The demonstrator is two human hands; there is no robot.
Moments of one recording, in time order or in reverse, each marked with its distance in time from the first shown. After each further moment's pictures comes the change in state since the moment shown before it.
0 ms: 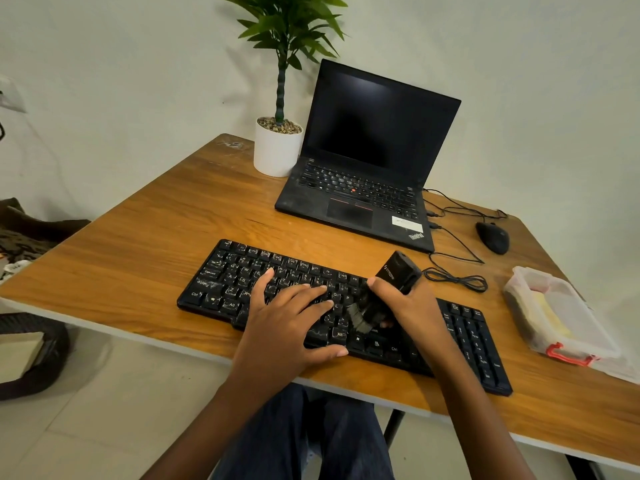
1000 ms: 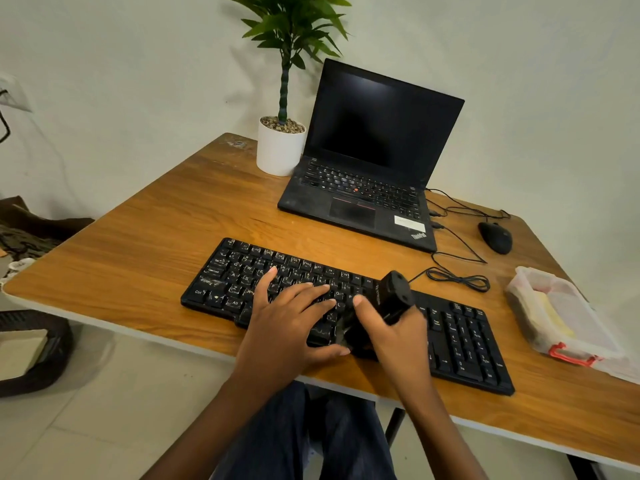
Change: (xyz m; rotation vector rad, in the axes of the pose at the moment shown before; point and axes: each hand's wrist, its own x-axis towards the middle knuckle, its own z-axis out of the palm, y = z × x) left_hand -0.001 -0.001 0.002 0.018 0.007 0.011; right_hand -0.037 0.006 0.028 0.014 0.186 -0.030
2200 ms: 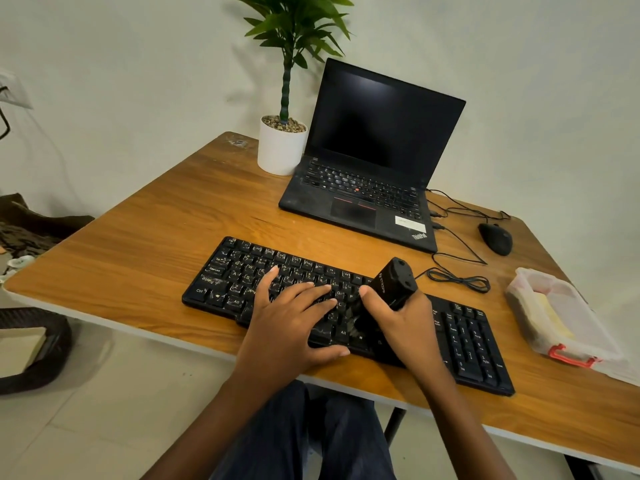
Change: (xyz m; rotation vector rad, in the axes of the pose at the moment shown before) left_hand 0.000 -0.001 -0.001 0.000 -0.012 -0.001; right_hand 0.020 -0.004 -0.010 -0.083 -0.087 -0.058
